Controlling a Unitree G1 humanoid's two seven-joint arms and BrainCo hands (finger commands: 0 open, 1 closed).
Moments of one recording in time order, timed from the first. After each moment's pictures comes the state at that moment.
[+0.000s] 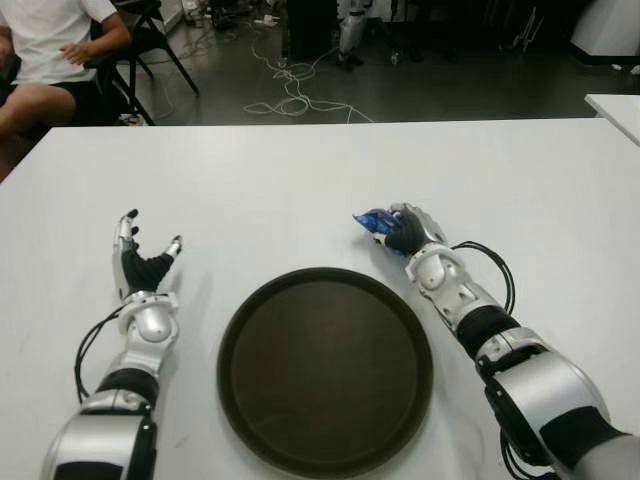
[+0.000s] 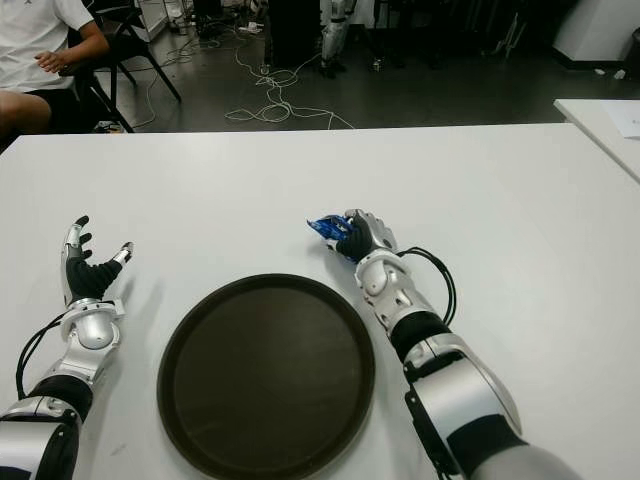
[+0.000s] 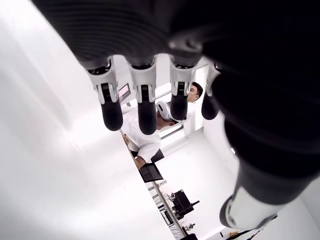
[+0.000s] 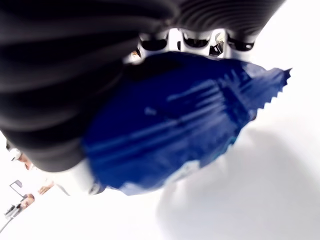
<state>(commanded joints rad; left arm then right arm) -0.50 0.24 0.04 1.18 0.22 -0.53 0.61 -0.73 -0.06 0.30 1.11 -0.43 -0.07 -0.27</state>
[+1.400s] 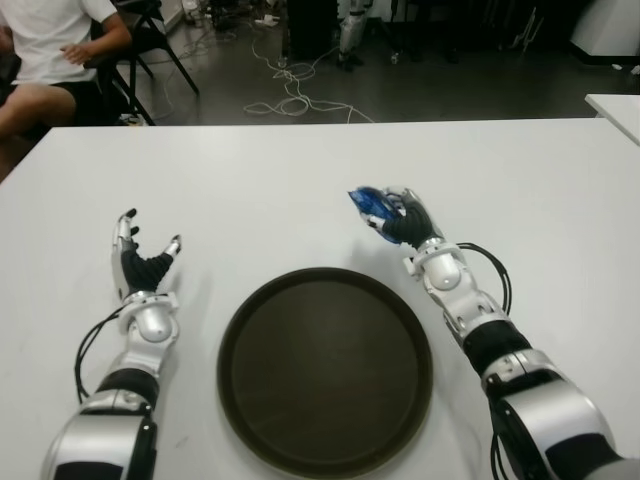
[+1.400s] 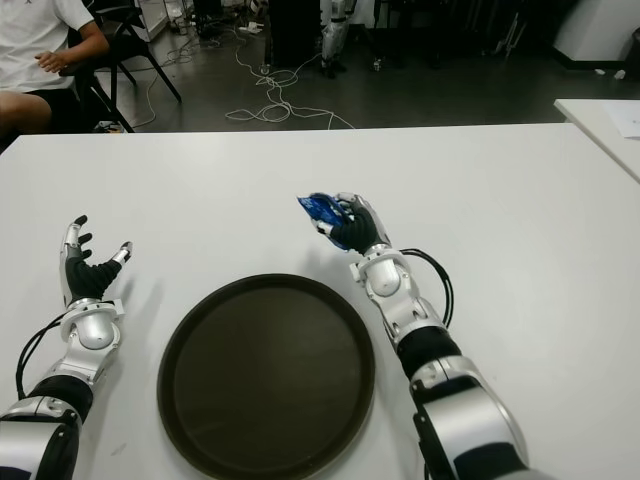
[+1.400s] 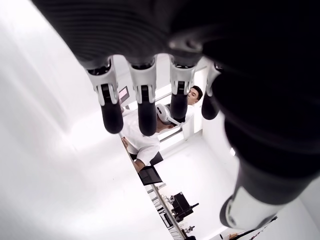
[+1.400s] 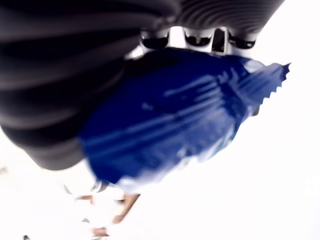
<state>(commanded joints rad) -0.50 0.24 0.03 1.19 0.22 -0.54 0.62 -0.57 -0.07 0.17 0.81 -0.26 -0.27 -0.12</state>
